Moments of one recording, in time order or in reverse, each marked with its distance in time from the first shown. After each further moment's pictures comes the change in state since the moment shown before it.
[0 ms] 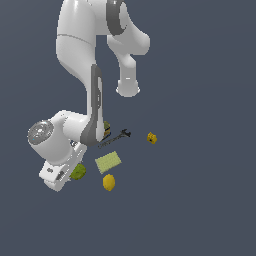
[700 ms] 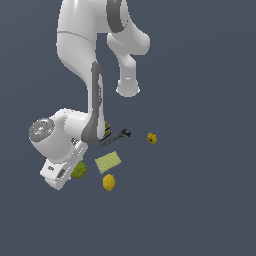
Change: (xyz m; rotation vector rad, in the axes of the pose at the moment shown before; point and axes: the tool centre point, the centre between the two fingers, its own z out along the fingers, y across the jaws) arm 0.002 -0.006 -0.005 0.003 0.000 0.000
